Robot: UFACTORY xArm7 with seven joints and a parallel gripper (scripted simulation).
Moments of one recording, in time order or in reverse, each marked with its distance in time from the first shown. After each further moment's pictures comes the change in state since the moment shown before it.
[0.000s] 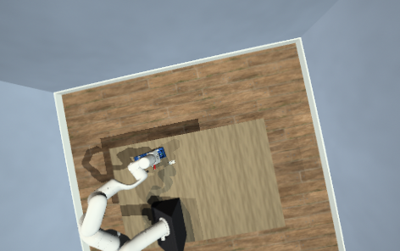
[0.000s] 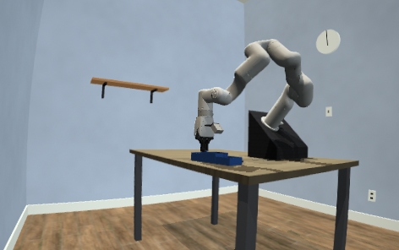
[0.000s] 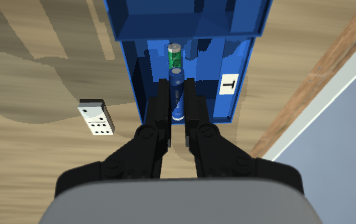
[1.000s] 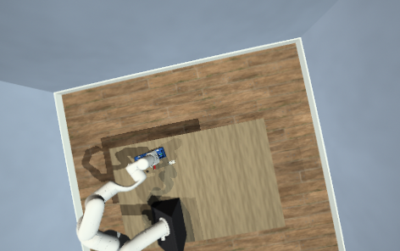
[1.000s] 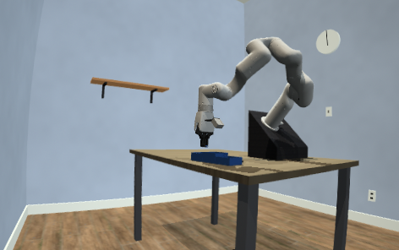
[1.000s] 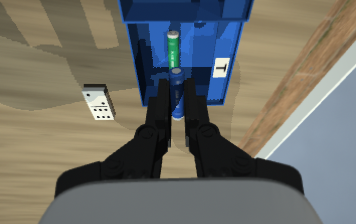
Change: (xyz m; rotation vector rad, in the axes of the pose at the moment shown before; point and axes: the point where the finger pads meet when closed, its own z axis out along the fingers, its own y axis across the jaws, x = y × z) arm 0.000 0.001 -0.024 -0.009 -0.001 -0.024
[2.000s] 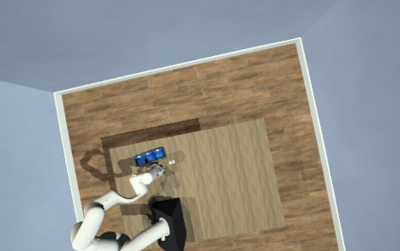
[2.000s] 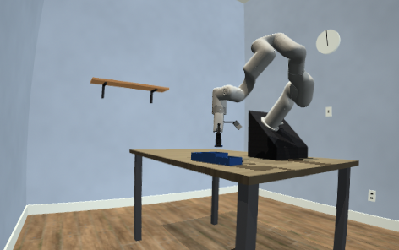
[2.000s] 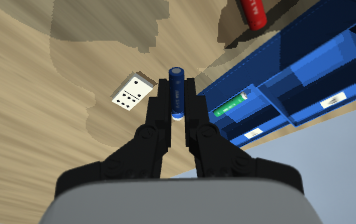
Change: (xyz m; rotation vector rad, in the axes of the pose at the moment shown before) arm 0.007 -0.095 -0.001 0.008 0.005 -0.750
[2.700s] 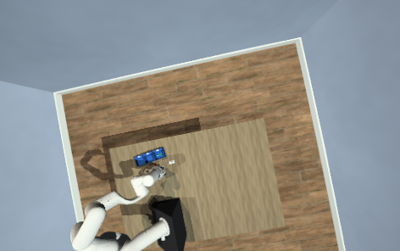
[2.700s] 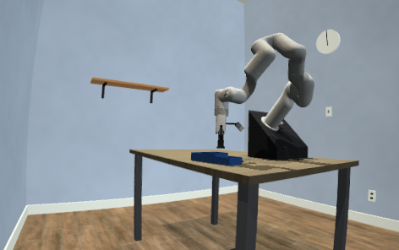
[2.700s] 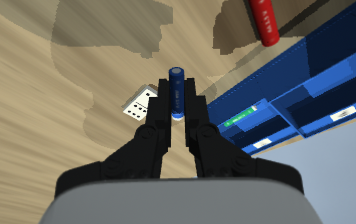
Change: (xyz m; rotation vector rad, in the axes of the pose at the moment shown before) arm 0.012 -0.012 0.007 0.000 -0.001 0.000
